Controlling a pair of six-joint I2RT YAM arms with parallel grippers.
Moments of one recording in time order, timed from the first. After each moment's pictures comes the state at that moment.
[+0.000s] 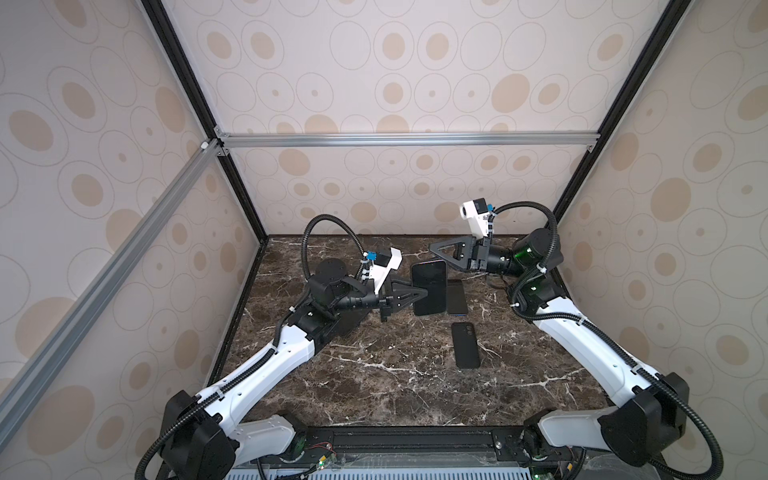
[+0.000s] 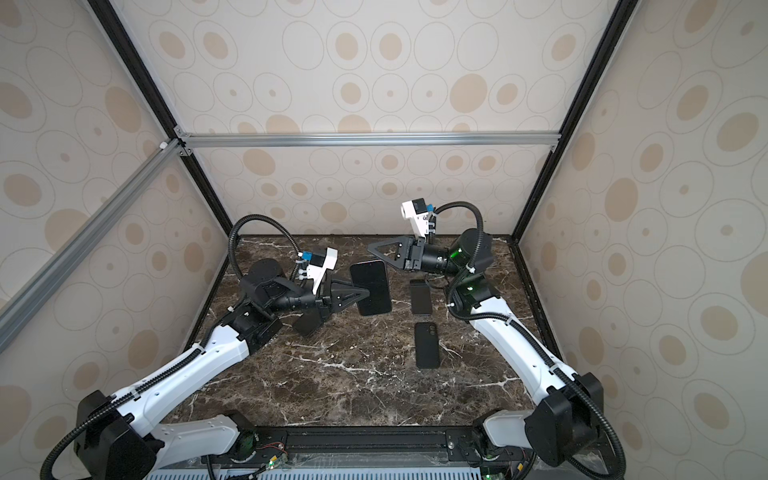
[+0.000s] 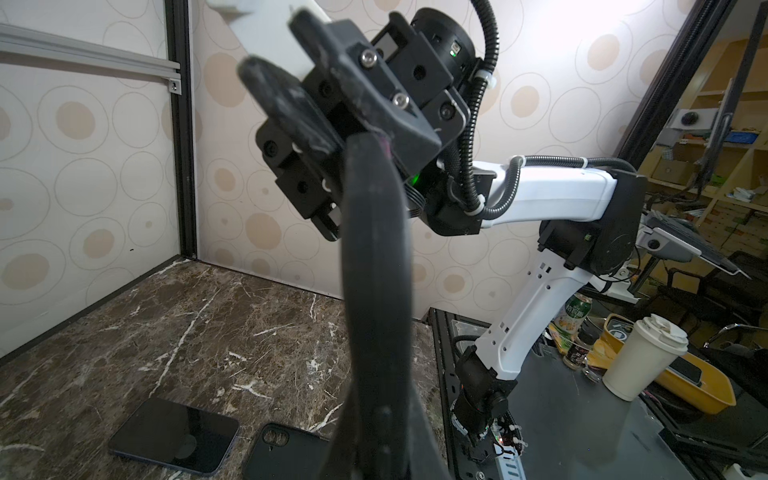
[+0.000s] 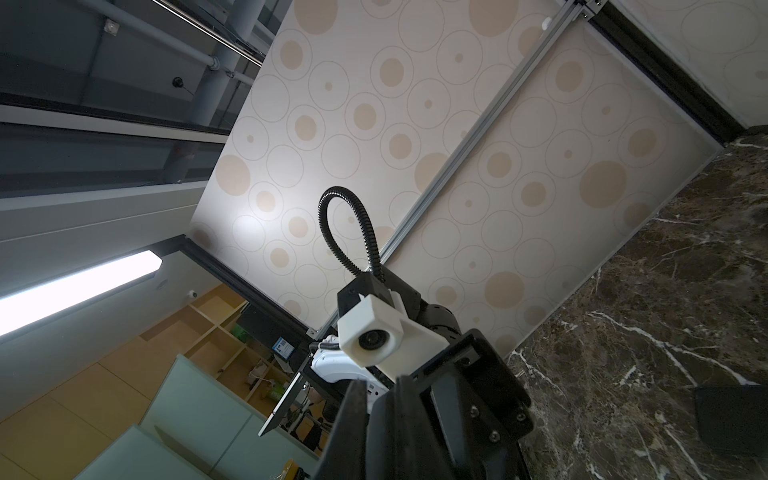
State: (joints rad) left arm -0.61 1.20 0.98 0.29 0.88 -0.27; right arm 0.42 1.35 1.19 0.54 -1.06 1.28
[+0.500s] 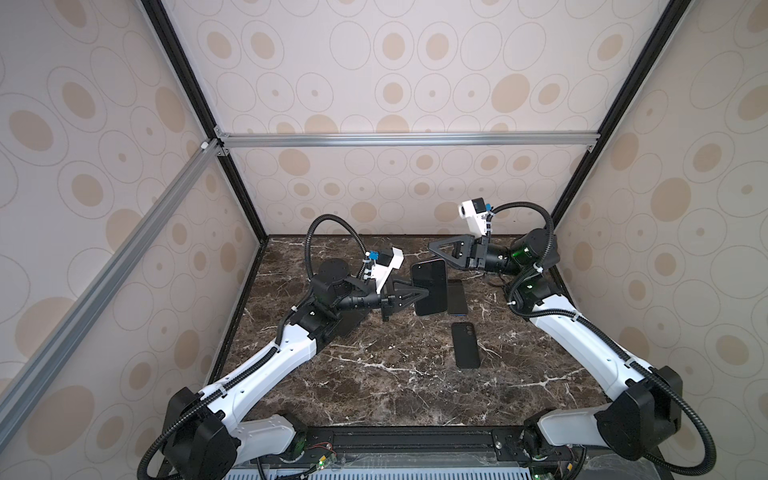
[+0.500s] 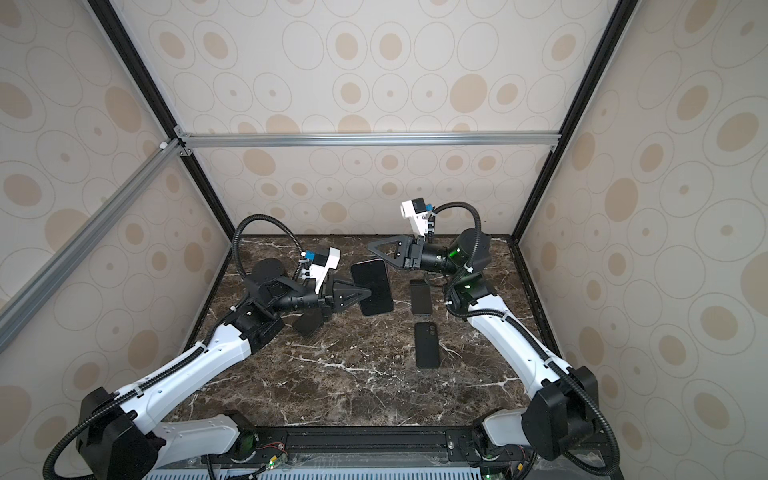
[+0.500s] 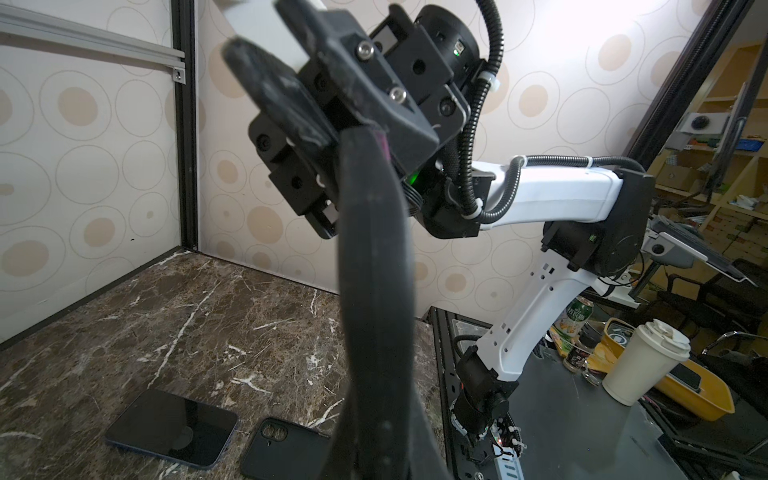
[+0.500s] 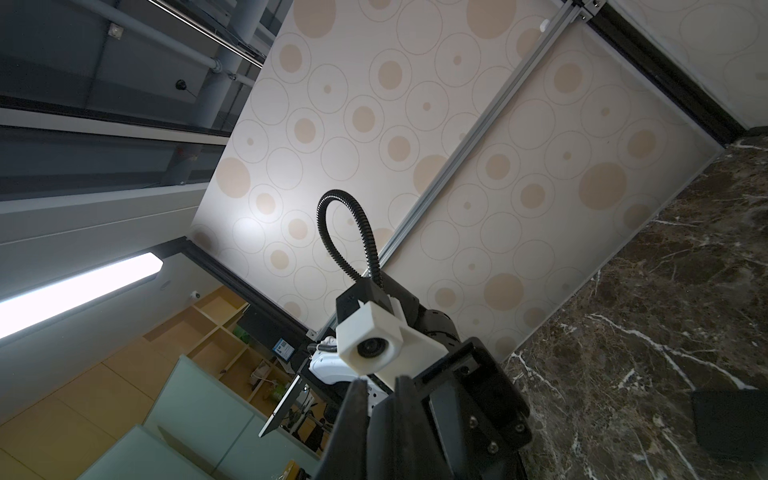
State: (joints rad) left arm -0.62 1.21 0.98 0.28 0.86 -0.27; right arm 0.41 1.39 1.18 0.62 -1.08 1.32
